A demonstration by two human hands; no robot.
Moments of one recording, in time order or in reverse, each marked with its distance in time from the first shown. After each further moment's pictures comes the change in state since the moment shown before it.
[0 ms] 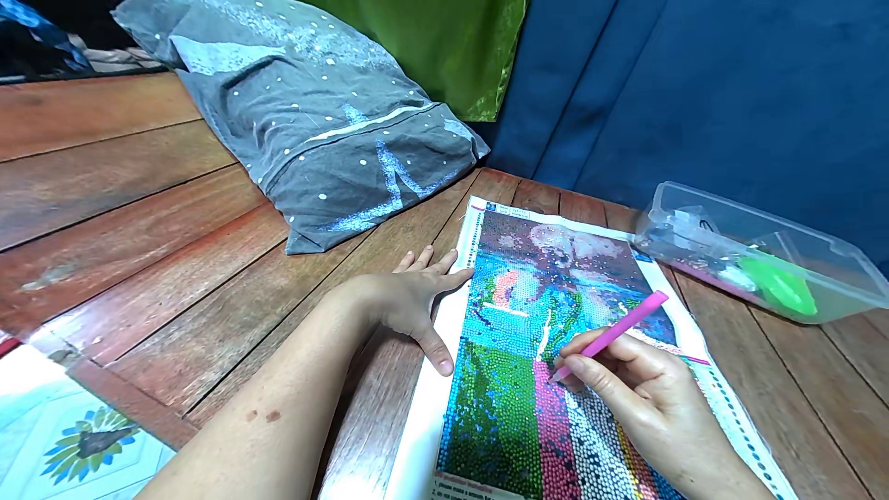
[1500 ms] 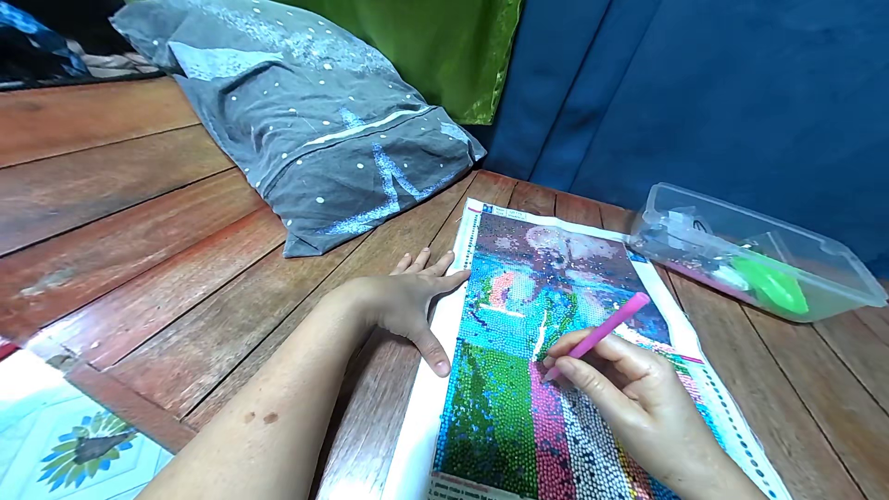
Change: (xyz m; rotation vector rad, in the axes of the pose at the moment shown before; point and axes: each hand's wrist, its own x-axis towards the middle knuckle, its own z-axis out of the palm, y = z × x) left_hand 0.001 0.000 0.000 -0.002 0.001 -0.004; right_hand 0.001 0.000 0.001 -0.029 -0.042 -0.016
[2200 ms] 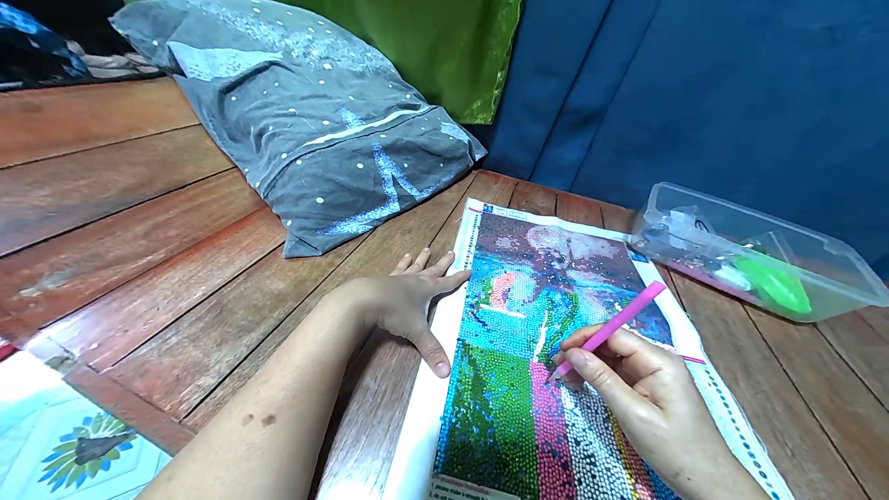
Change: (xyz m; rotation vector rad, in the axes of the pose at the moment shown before) left_hand 0.001 -0.002 0.001 -0.004 0.006 0.018; right_hand 0.000 -0.003 0.001 0.052 0.088 0.071
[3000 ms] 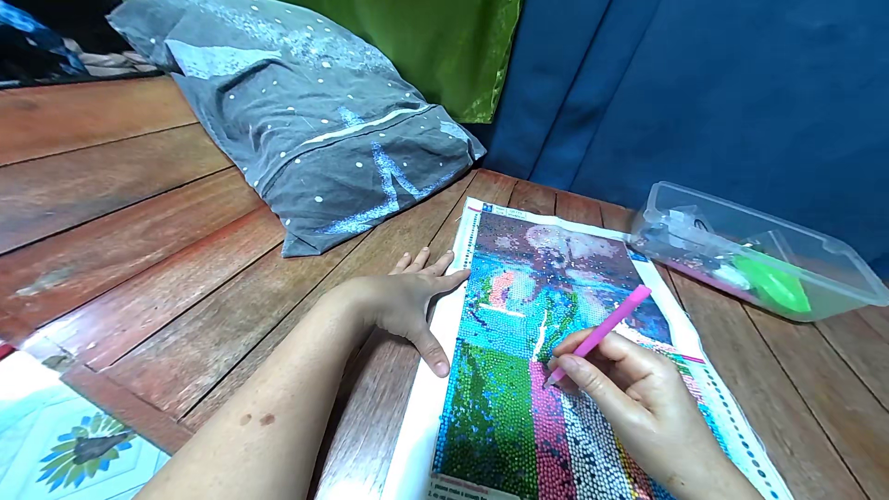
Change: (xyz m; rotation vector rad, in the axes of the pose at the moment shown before) left_hand 0.000 0.000 -0.001 0.002 -0.003 0.005; right_hand -0.001 0.001 0.001 -0.051 -0.047 -0.022
